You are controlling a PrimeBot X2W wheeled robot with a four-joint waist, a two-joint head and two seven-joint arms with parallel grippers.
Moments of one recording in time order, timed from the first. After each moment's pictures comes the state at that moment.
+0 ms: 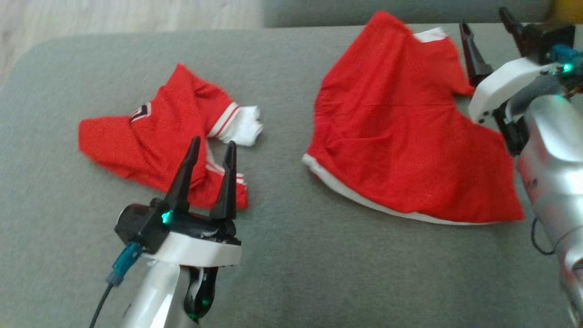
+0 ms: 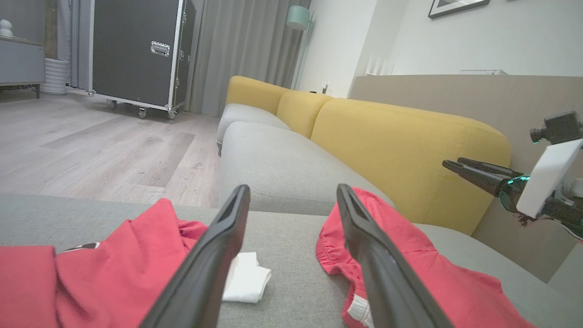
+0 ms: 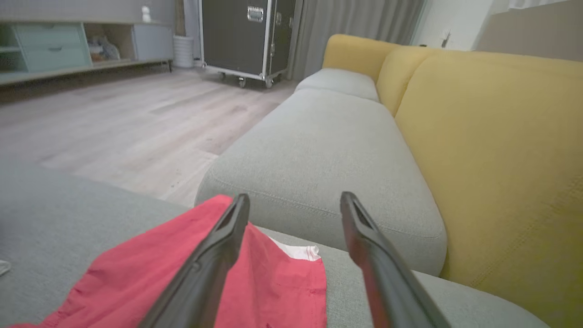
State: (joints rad) left arm -0.22 0.05 -0.30 0.19 -0.35 -0.13 -0.26; right arm -0.97 -0.27 0.40 1.09 0.23 0.13 -0.25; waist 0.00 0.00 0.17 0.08
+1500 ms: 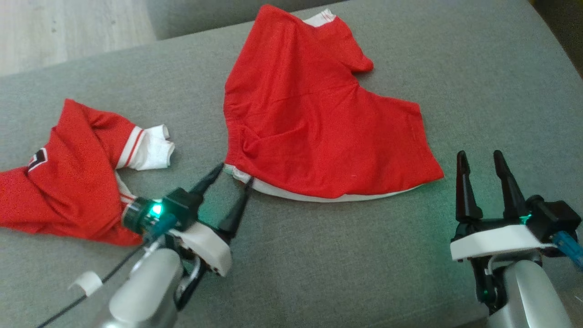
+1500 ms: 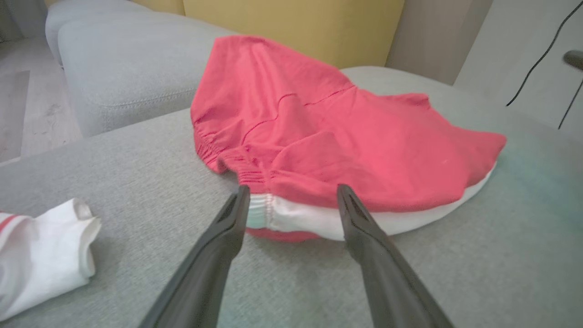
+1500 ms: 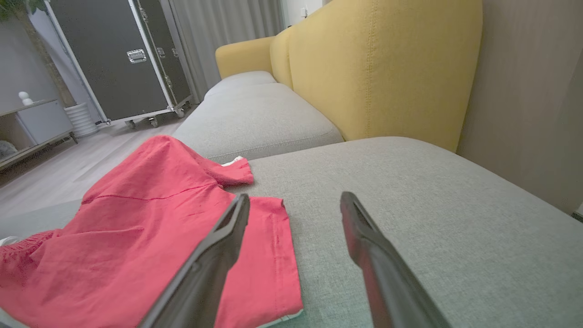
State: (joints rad) left arm -0.40 0.22 -0.61 0.50 -0.37 -0.13 -0.15; right arm -0.13 -0.05 -0.02 0.28 0.18 0.13 -0.25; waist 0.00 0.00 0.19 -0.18
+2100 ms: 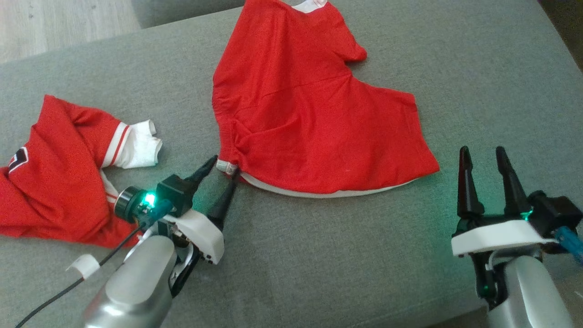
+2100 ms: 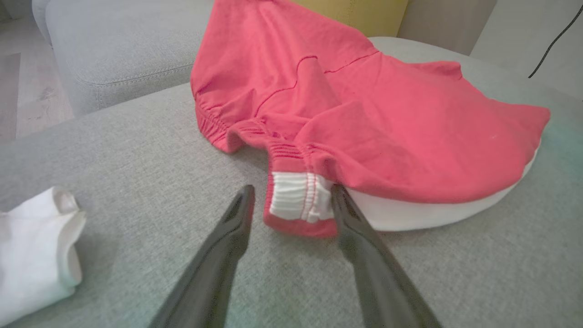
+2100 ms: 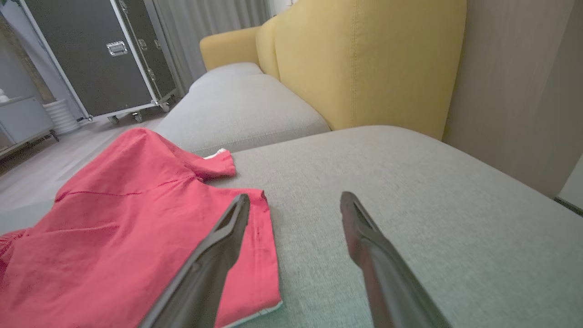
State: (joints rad) left arm -0.50 0.24 -0.65 0.63 -0.39 -0.12 -0.15; right arm -0.16 -0.05 -0.03 0.29 0.20 0.13 -0.25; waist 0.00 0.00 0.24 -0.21
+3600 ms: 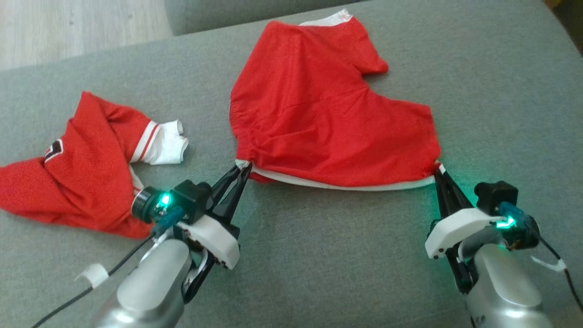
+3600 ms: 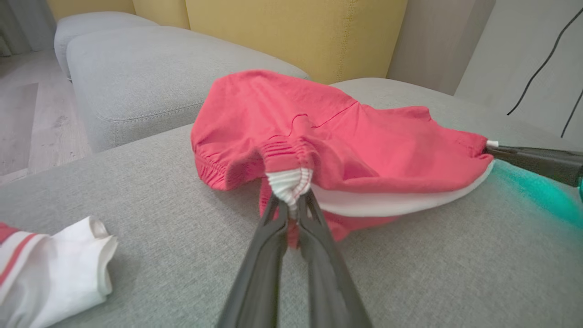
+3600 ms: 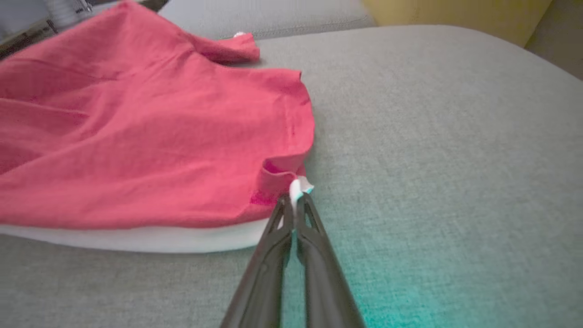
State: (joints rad) left arm -0.50 0.23 -0.72 0.56 -0.44 -0.11 -0.19; right arm -0.37 -0.05 0.02 0.79 0.07 0.13 -0.20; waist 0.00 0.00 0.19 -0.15
